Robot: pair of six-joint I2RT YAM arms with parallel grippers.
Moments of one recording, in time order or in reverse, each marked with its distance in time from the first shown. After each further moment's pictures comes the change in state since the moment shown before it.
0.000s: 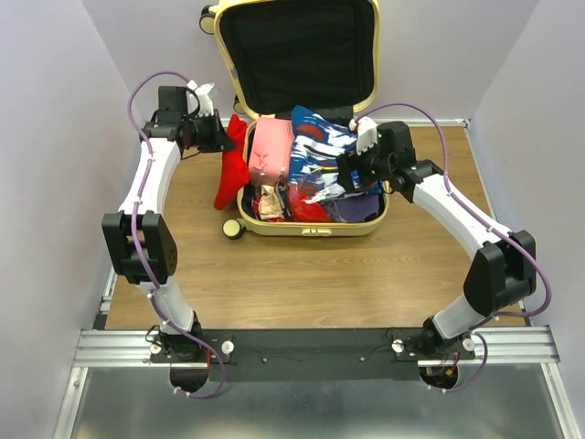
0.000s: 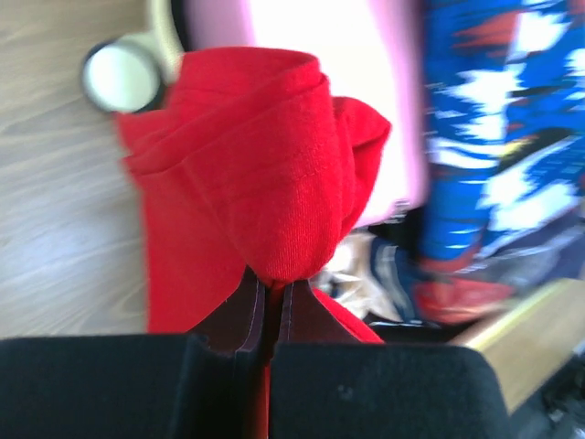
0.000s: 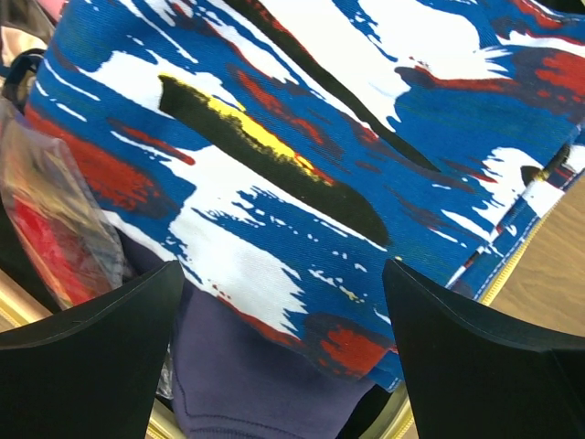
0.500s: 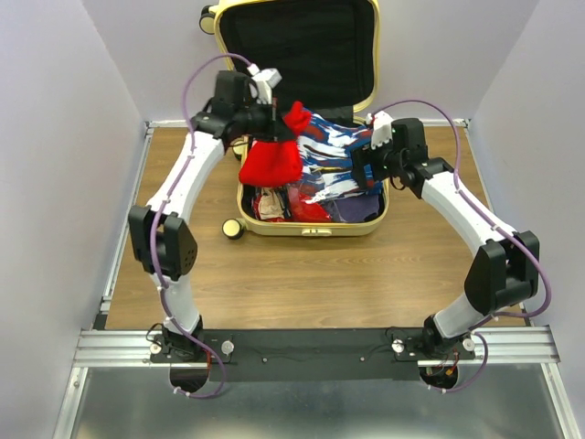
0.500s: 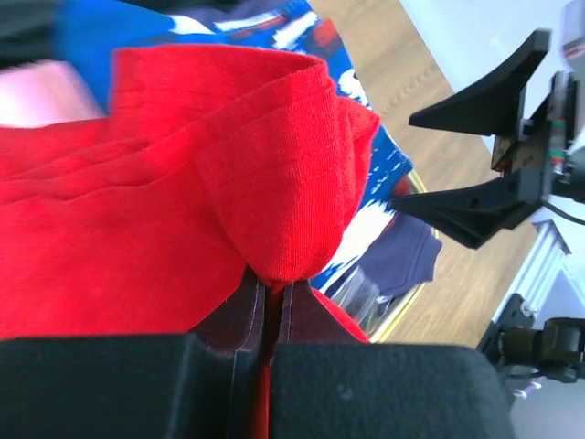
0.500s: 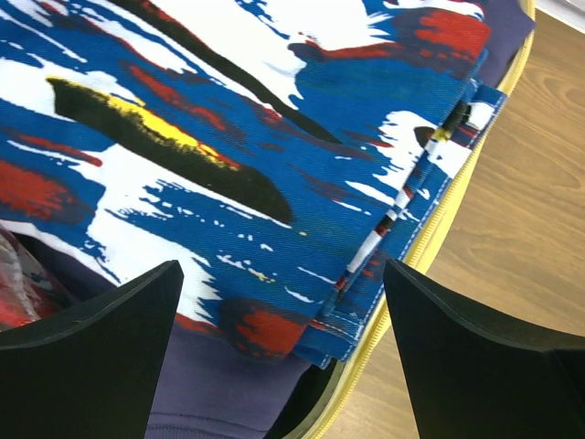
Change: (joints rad) left arm -0.275 0.051 0.208 0.061 0.071 -0.119; right arm -0.077 0.000 -0.001 -0.003 0.030 0.009
